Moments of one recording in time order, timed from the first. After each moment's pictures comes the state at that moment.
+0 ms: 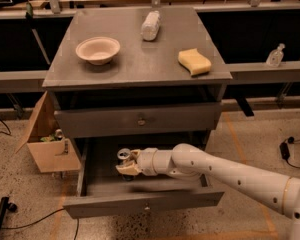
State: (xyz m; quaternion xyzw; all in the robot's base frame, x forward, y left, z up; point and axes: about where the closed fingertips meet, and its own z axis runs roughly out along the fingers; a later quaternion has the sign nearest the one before) arm 0.588 0.095 0.513 -0.47 0.69 0.32 0.44
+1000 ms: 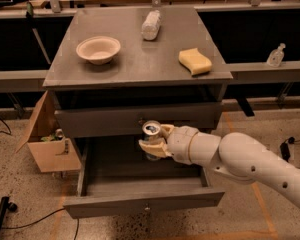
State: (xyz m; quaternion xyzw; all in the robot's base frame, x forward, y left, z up) arm 0.537 -0.007 0.723 -0.42 0.70 0.23 0.53
